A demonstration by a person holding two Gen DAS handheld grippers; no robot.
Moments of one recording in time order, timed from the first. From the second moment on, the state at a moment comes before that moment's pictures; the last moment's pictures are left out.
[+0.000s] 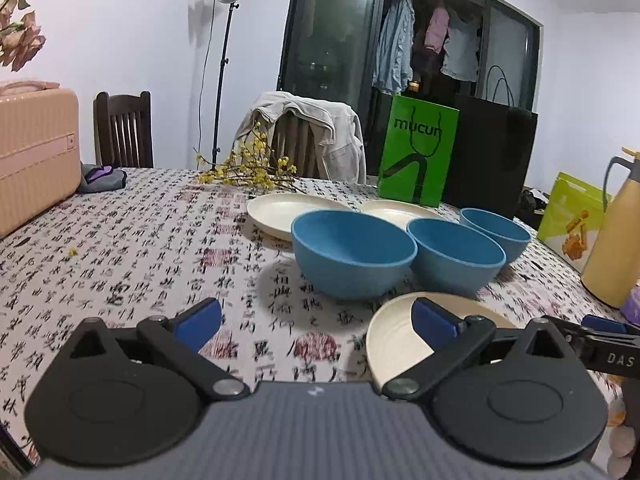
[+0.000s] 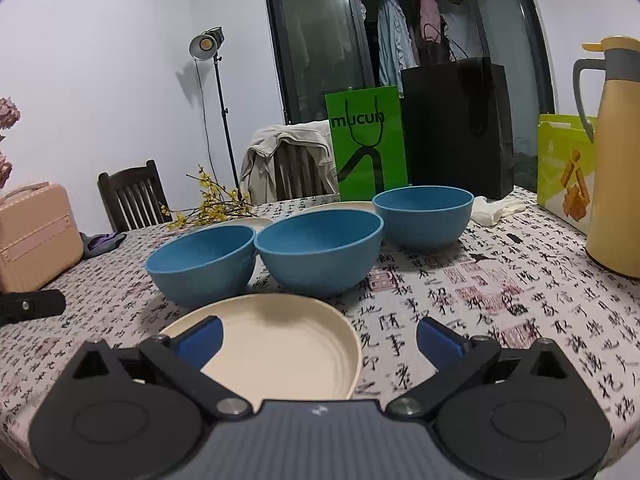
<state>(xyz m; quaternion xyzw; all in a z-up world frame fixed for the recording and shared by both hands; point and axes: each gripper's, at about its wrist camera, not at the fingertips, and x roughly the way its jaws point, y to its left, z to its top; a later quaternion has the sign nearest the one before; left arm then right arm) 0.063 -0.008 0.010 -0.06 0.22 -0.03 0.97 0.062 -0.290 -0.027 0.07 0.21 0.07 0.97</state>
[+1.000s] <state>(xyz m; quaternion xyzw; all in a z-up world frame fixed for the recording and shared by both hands) 0.189 -0.019 0.071 -0.07 0.29 -0.09 0.95 0.132 -0.290 0.019 0.07 0.25 0.04 0.96</state>
